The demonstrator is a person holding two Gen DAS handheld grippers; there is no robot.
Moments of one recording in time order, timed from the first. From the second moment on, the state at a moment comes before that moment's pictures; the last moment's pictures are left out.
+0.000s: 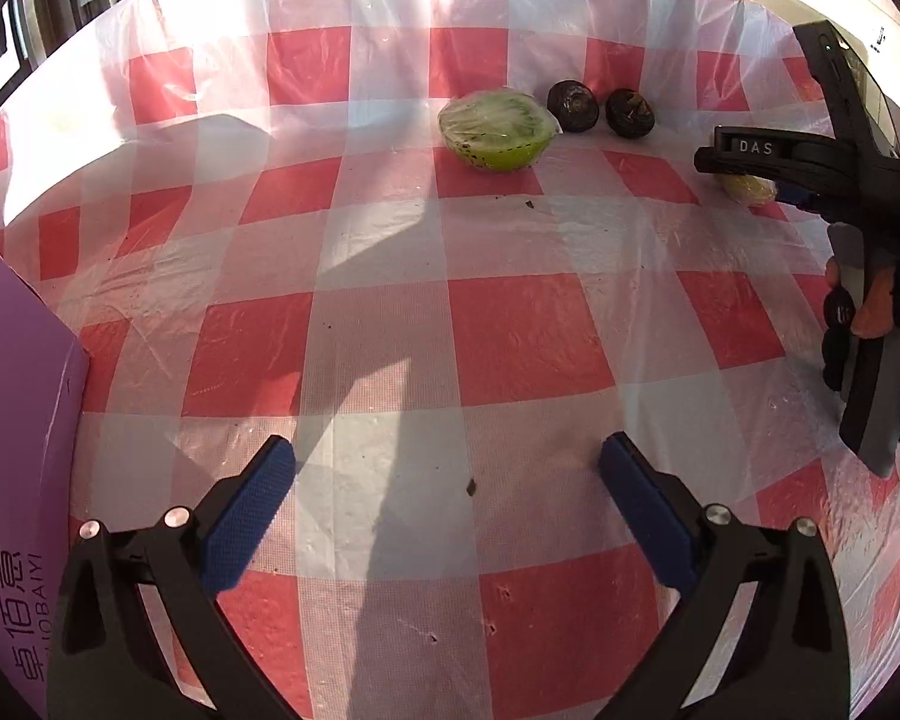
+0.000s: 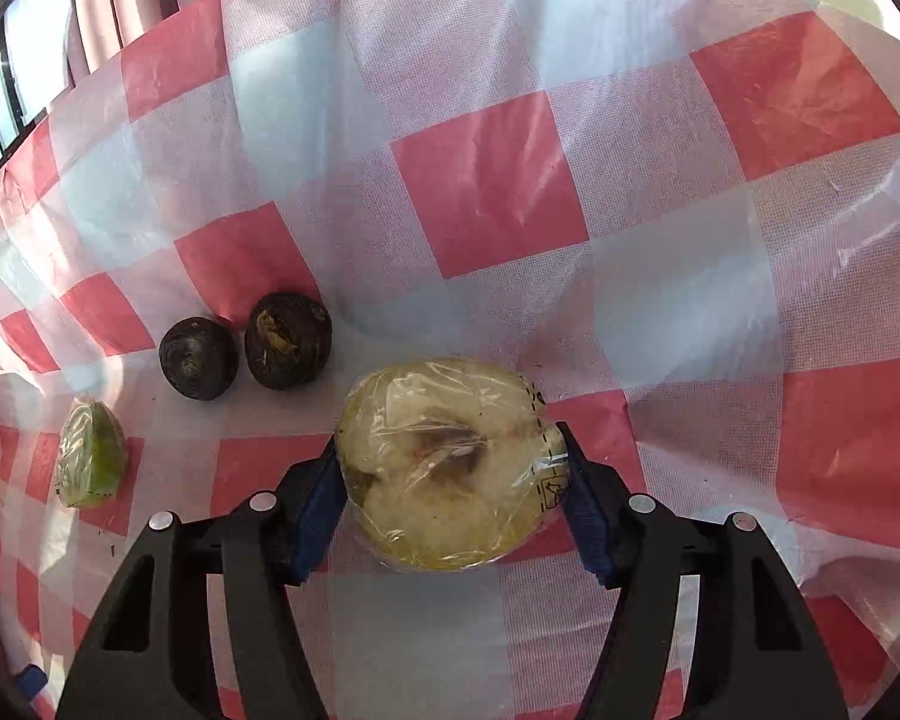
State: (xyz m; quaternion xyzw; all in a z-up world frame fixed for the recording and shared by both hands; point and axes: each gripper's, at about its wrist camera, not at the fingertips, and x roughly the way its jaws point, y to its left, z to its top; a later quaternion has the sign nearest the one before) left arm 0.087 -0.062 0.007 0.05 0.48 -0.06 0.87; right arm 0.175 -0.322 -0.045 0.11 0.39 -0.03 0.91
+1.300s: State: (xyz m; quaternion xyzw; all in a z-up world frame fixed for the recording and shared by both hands) left arm -0.056 -0.065 0.025 0.13 0.53 -0.19 0.82; right arm -0.080 -0.242 -0.049 0.07 0.47 0.03 0.88
